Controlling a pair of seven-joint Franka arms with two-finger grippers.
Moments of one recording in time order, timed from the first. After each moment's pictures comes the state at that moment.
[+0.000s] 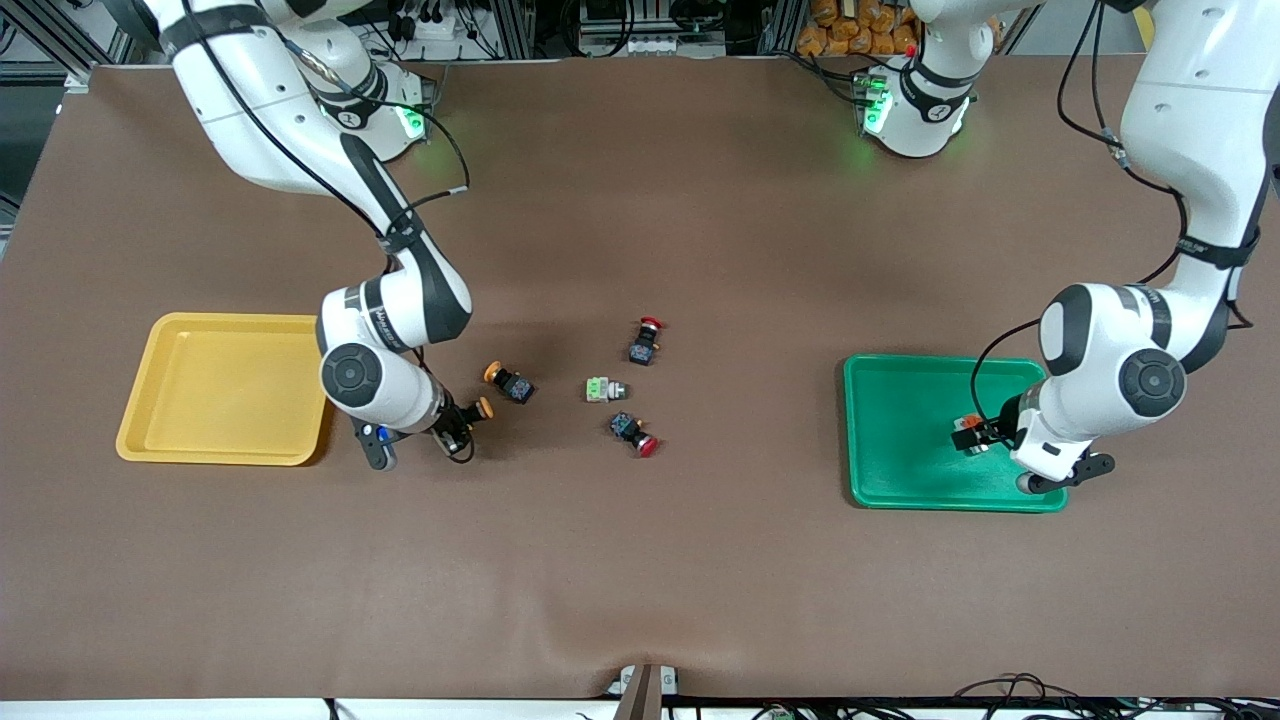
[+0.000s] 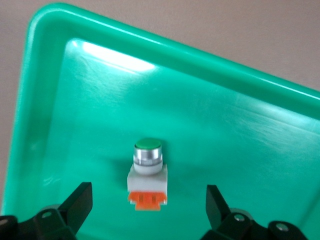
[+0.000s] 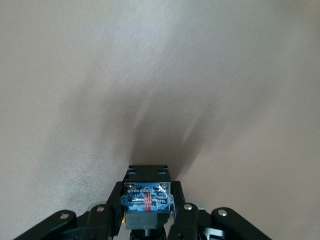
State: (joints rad) left arm 0.24 0.55 -0.27 -1.81 0.18 2.28 -0.39; right arm 0.31 0.61 0.01 -1.76 0.07 2.28 1.36
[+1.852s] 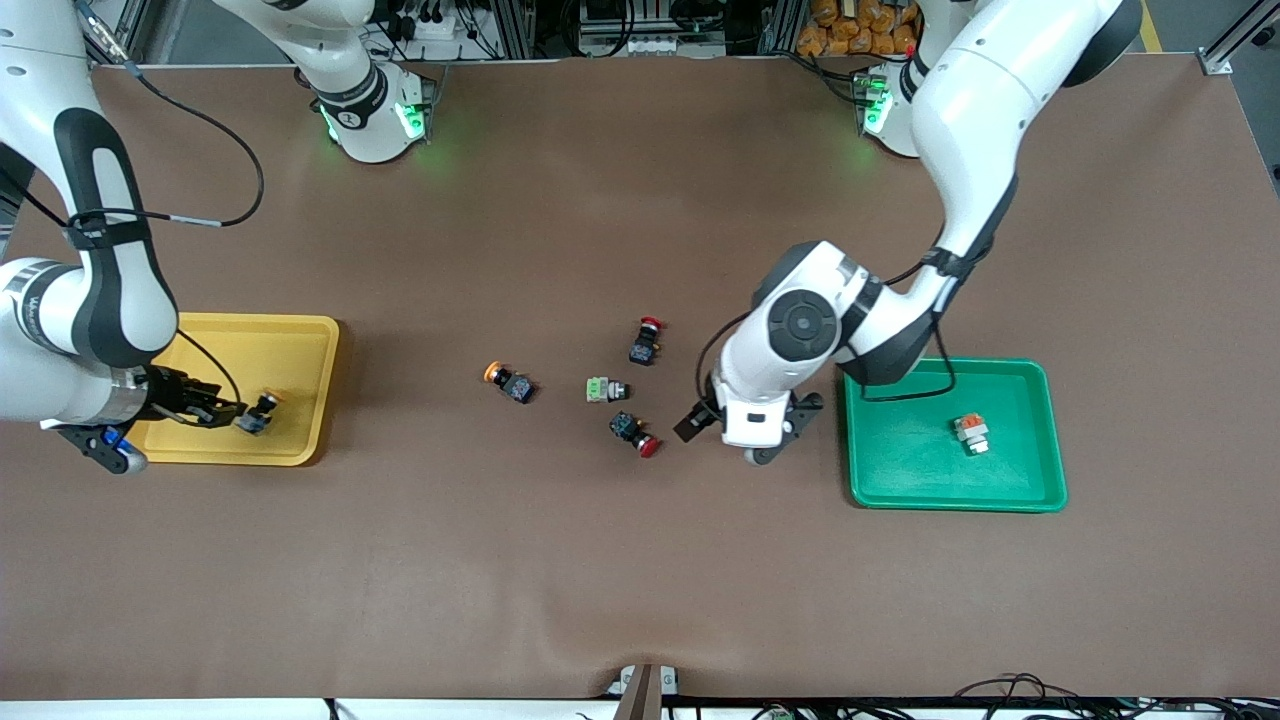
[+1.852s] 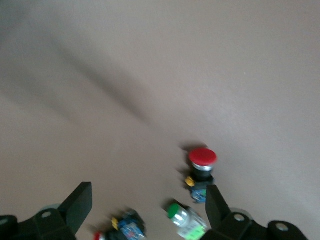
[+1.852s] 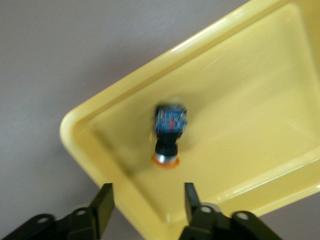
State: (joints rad) left arm -0.26 0.77 -0.48 -1.38 0.18 2.18 -1.50; right arm -0.19 0.47 0.00 -1.74 0.07 1.97 0.33
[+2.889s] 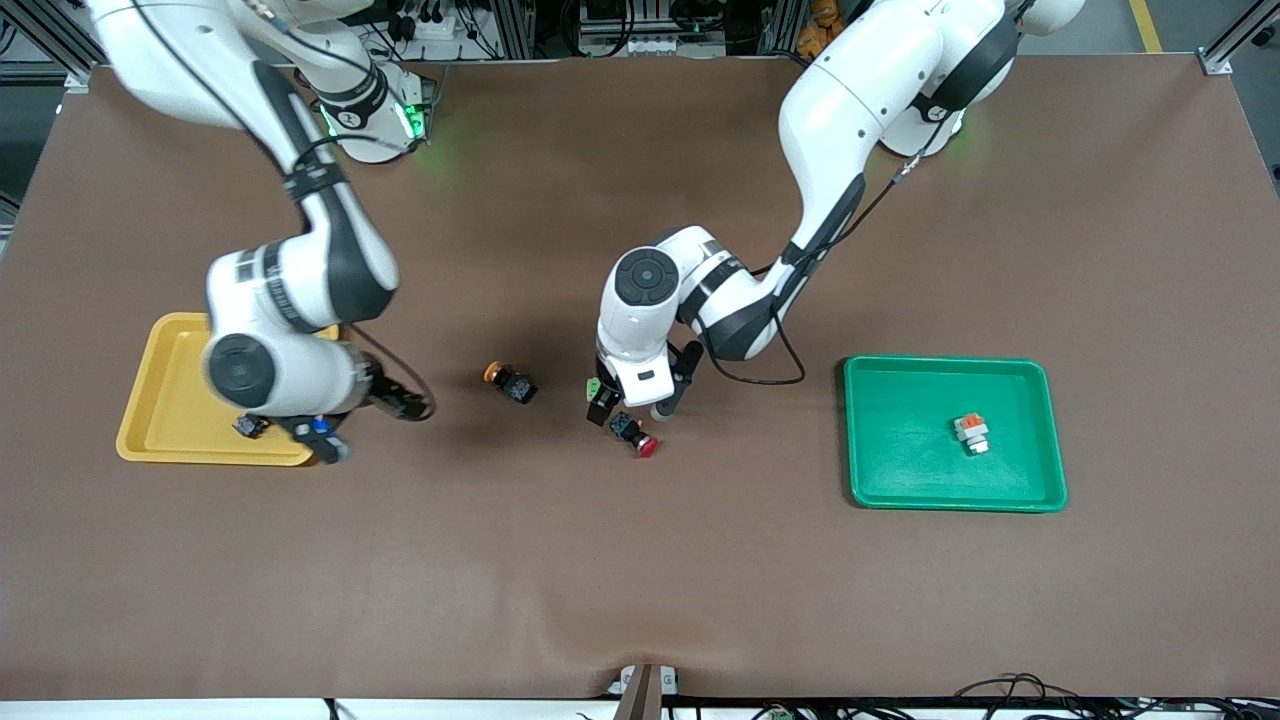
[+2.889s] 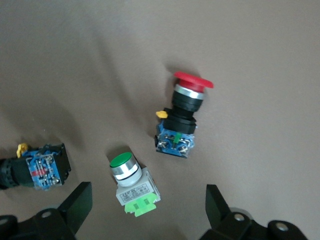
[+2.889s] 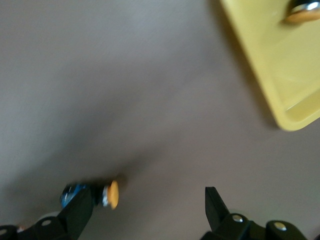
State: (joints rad) left arm -0.64 0.93 -0.23 -1.23 0.18 2.31 -2.03; right arm 0.28 0.46 0.02 -1.68 0.07 1.88 0.86
